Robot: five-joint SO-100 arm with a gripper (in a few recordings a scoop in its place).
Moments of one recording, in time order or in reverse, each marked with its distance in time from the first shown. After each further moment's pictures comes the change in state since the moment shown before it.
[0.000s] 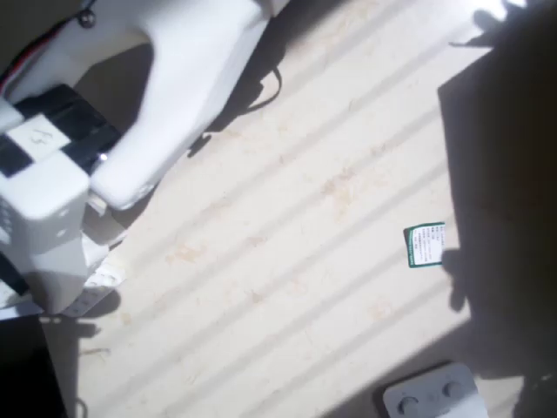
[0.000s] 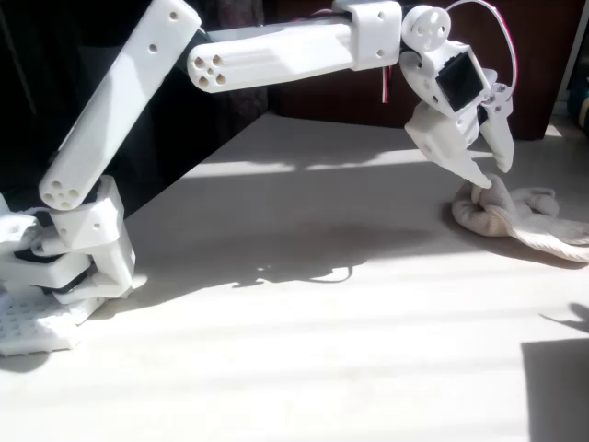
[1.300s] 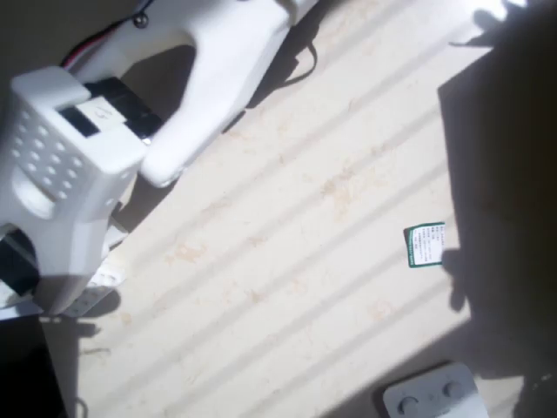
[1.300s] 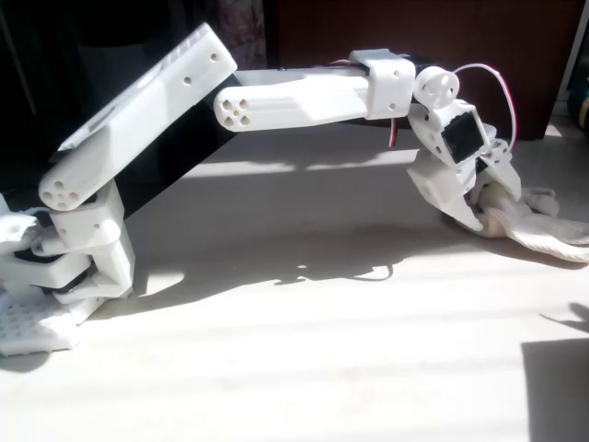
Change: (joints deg) arm 0.5 -13.3 -8.3 -0.5 0.2
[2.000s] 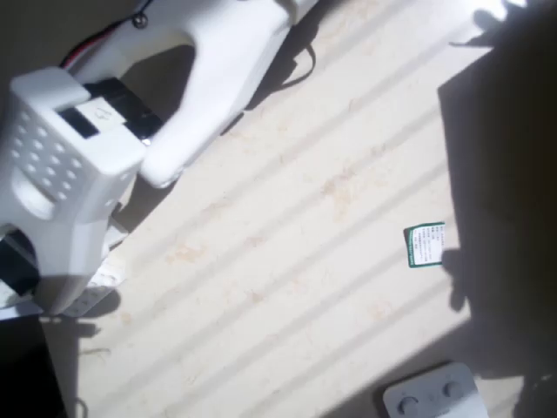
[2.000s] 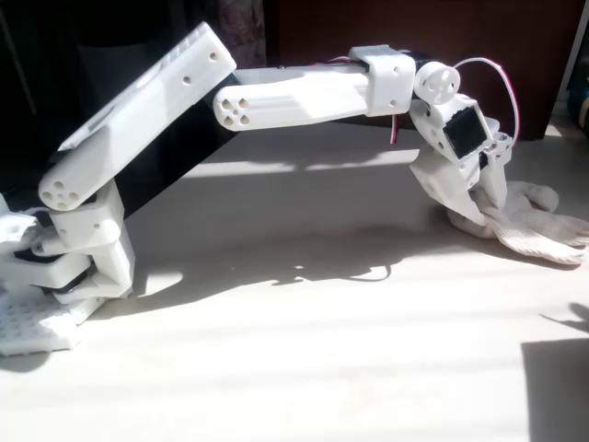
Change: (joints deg) arm 0.6 1.0 -0.4 0.5 -0.4
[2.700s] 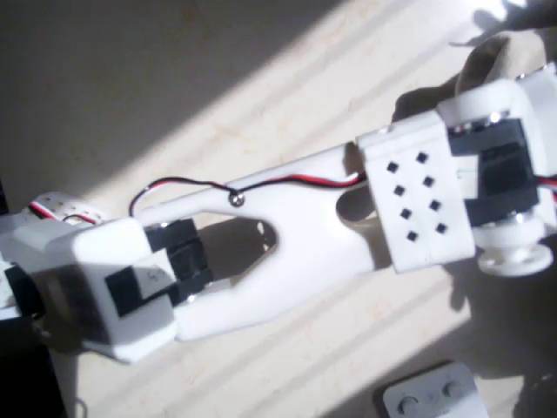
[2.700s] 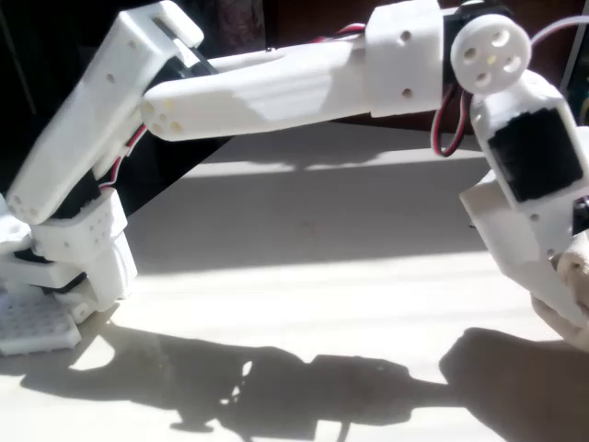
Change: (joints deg) arm 31.3 10.2 0.0 13.0 -3.3
